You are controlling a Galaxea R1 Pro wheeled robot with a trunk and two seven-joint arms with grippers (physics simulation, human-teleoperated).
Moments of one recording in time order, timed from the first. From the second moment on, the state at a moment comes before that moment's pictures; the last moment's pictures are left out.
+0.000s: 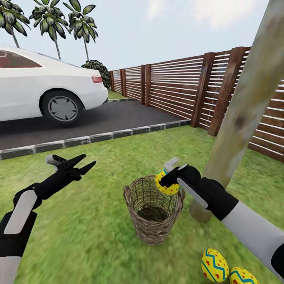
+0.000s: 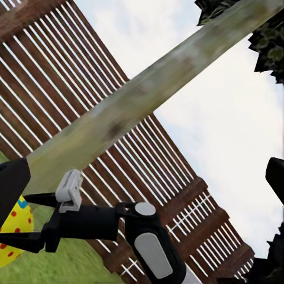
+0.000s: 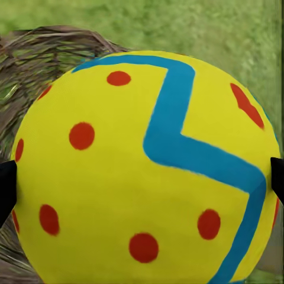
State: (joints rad) left arm -0.54 0.26 0.15 -1.39 1.20 0.95 -0.79; right arm -0.97 -0.23 0.80 -1.23 -0.47 1.01 -0.11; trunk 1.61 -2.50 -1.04
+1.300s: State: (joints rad) left arm -0.54 0.26 0.15 -1.39 1.20 0.95 -0.79; right arm -0.88 -0.23 0.80 -1.13 -0.47 1.00 -0.11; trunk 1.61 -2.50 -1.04
